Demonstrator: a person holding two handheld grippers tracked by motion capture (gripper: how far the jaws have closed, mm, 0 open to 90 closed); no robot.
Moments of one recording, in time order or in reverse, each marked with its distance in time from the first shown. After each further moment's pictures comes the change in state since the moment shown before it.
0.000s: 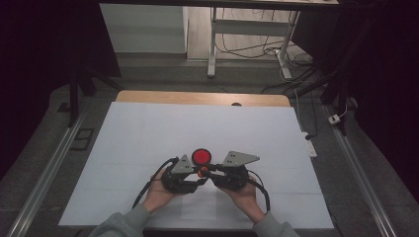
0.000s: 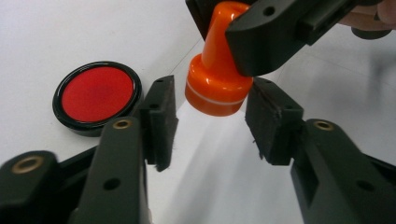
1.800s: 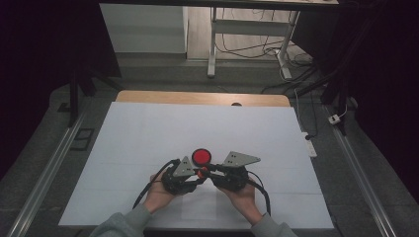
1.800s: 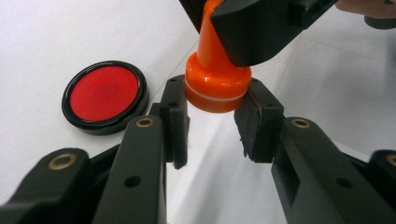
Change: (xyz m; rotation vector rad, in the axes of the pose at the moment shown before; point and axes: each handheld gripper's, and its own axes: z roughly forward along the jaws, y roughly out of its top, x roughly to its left) left arm -0.004 0.000 0.000 0.021 0.037 0.056; right arm 0.002 -0.002 0.001 -0.025 -0.019 0.029
